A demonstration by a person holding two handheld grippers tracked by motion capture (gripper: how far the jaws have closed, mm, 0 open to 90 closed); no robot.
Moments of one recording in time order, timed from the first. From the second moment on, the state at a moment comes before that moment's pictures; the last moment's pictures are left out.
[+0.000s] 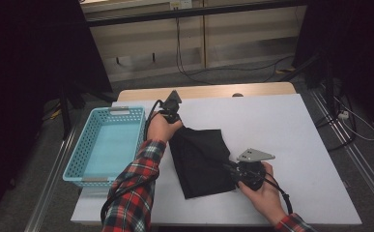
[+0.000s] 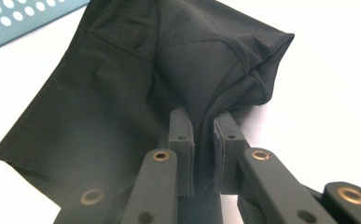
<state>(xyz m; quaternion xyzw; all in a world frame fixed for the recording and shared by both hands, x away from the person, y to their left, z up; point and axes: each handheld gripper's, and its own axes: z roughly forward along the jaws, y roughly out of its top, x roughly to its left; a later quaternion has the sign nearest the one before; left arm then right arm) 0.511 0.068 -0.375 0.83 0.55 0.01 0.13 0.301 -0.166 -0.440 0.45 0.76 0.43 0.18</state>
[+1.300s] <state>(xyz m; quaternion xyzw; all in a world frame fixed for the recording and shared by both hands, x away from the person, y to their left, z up) 0.517 0.088 -0.279 0.84 0.54 0.02 0.06 0.290 -0.139 -0.400 0.38 0.72 0.52 0.24</state>
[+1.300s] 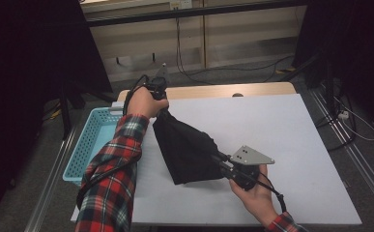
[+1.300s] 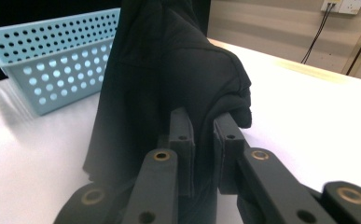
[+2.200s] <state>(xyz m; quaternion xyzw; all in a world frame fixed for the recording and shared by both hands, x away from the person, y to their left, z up) 0.527 0.111 -0.229 0.82 0.57 0.03 0.03 0.300 -0.111 -0.381 0.35 0.71 0.56 0.25</state>
